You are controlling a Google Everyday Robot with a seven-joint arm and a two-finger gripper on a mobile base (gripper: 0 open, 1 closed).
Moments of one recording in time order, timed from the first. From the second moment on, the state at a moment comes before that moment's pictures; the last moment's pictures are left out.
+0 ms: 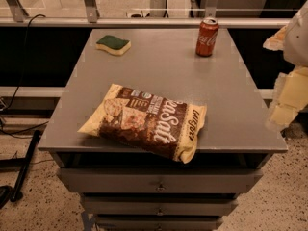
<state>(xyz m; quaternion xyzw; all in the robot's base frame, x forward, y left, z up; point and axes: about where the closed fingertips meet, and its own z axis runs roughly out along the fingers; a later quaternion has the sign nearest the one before) 0.438 -0.217 0.976 -0.60 0.78 -0.03 0.16</state>
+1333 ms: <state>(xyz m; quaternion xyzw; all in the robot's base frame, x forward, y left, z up) 0.574 -0.269 0.985 -0.52 0.80 -0.04 0.30</state>
